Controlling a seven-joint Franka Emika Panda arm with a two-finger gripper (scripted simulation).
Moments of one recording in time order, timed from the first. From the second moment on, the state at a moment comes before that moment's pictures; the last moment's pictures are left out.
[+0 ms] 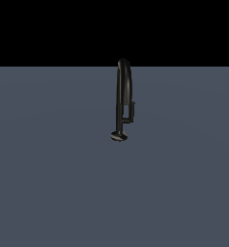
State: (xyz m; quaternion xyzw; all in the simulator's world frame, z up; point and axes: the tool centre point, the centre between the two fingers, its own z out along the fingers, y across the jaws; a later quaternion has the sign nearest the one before) arm -0.085 -0.004 0.448 -0.95 0.17 0.19 0.18
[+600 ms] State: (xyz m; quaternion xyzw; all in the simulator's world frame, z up) arm -0.021 -0.020 0.407 -0.90 0.25 0.27 0.25
